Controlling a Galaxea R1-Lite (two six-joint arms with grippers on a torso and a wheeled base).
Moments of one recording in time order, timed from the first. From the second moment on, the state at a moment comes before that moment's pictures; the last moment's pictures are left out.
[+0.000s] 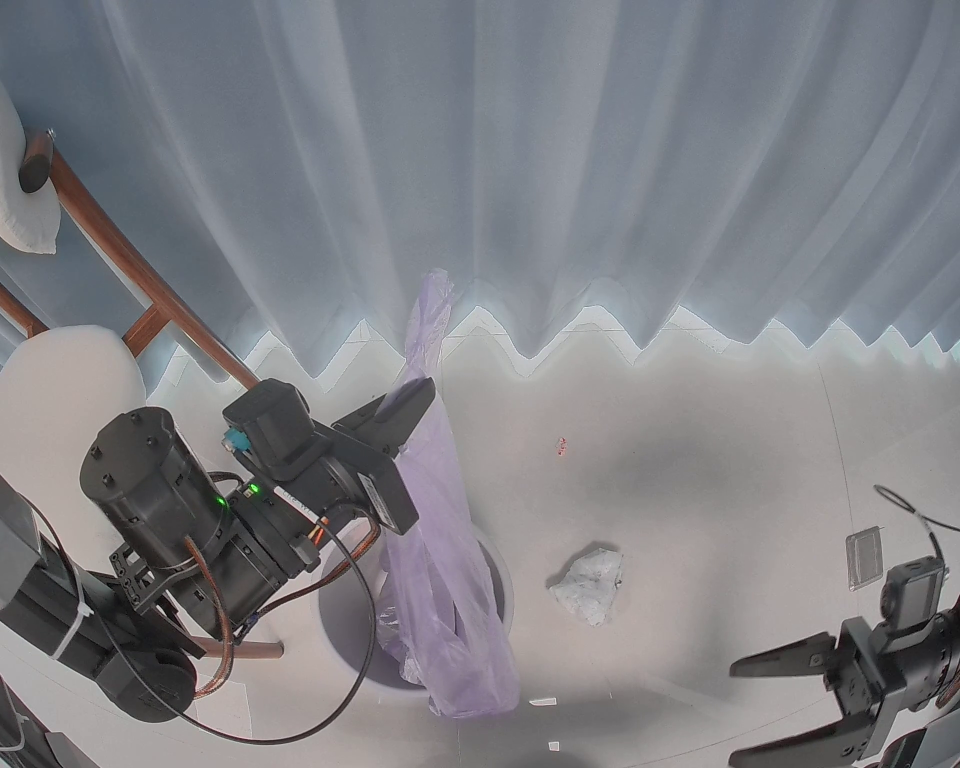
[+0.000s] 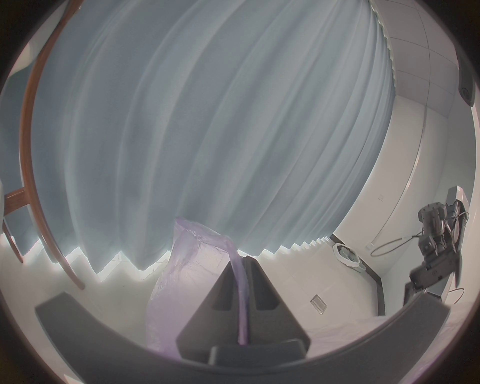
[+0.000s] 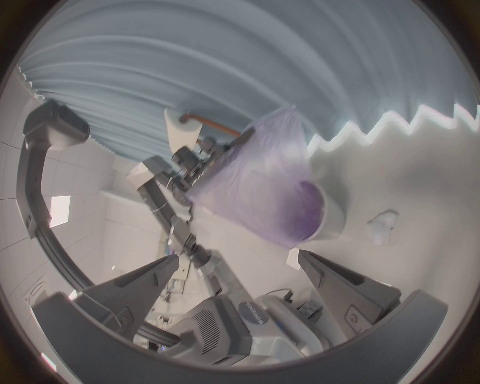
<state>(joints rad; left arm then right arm) -0.67 1.75 -0.48 -1.46 0.02 -0.11 0.58 1.02 -0.32 -0.32 0.51 0.40</state>
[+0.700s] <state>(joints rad) -0.66 1.77 -0.50 -1.46 0.02 -0.11 1.05 1.29 -0.25 -0.44 0.60 0.46</state>
